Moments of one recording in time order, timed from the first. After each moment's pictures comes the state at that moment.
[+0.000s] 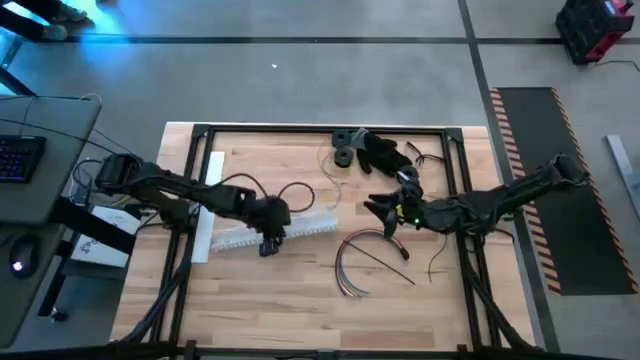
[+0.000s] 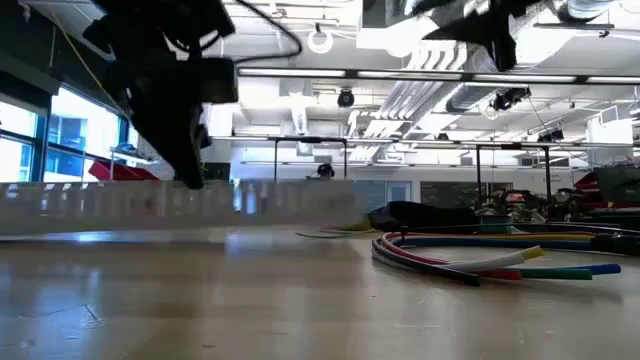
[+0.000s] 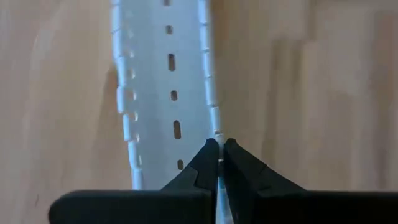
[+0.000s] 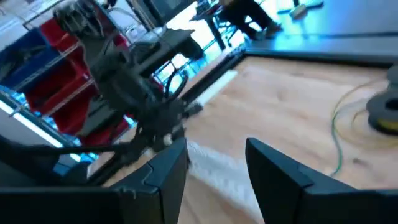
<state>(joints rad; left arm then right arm) -0.12 1.42 0.76 -0.30 0.02 -0.21 0.34 1.07 0.76 0.01 0.71 0.76</state>
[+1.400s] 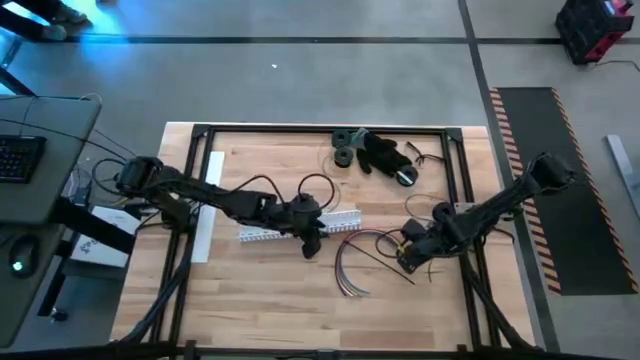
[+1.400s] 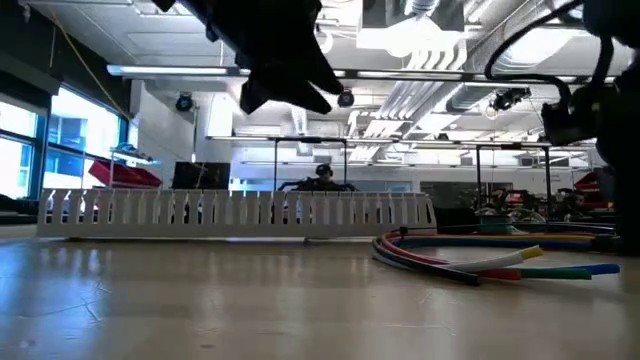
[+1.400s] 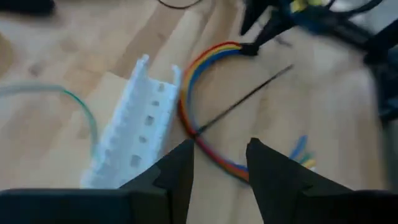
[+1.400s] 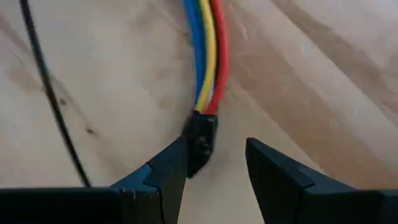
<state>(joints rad) -0.19 1.62 1.08 -0.16 -0.17 -0.67 0.51 1.26 0.49 -0.53 0.16 1.23</state>
